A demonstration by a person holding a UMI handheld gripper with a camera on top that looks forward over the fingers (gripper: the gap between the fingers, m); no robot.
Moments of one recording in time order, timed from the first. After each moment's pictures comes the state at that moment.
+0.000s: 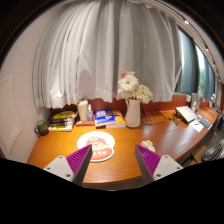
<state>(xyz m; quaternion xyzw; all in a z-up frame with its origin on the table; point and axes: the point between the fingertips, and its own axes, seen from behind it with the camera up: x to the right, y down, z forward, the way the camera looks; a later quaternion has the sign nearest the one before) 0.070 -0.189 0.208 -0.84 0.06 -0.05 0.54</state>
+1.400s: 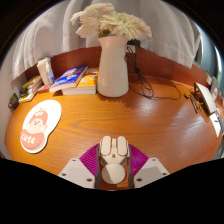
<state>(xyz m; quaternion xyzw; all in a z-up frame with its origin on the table) 0.295 -0.021 -0.015 -0.93 0.00 -0.01 0.37</state>
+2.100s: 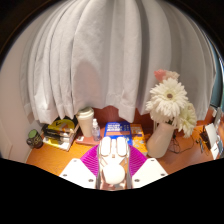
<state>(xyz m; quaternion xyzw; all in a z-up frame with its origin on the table) 0.064 0.092 0.204 -0.87 -0.03 0.01 0.49</state>
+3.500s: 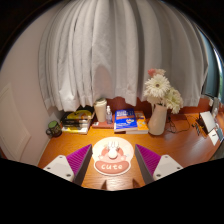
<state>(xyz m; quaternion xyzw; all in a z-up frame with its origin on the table) 0.026 -0.072 0.234 -0.88 -0.02 0.04 0.47</state>
